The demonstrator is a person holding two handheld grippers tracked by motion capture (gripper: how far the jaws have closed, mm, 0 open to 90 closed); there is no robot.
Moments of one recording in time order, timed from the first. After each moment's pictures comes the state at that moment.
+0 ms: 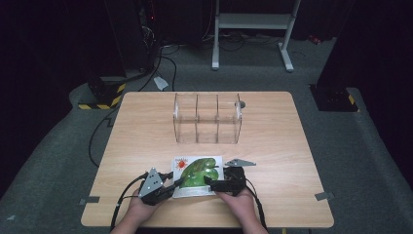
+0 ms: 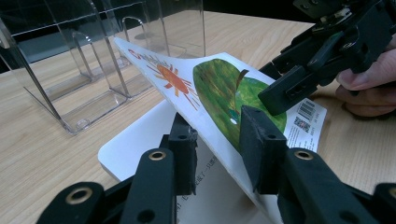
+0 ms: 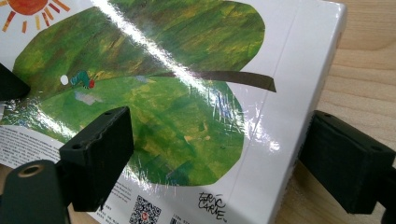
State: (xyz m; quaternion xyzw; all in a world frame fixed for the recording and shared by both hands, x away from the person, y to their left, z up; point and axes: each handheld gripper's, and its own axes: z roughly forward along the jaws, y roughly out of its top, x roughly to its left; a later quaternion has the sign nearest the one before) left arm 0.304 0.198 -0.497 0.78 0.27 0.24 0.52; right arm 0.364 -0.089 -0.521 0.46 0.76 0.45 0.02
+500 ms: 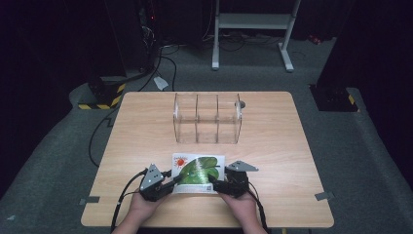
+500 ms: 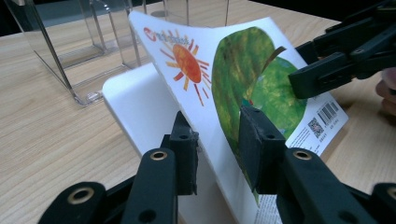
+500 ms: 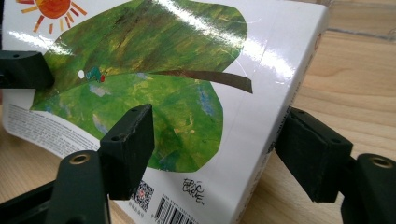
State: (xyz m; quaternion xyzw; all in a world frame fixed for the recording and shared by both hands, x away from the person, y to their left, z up) left arm 0.315 0.198 -0.500 0.77 0.34 0.21 0.50; right arm 0.347 -0.093 -0.507 0.45 0.76 0.46 0.11
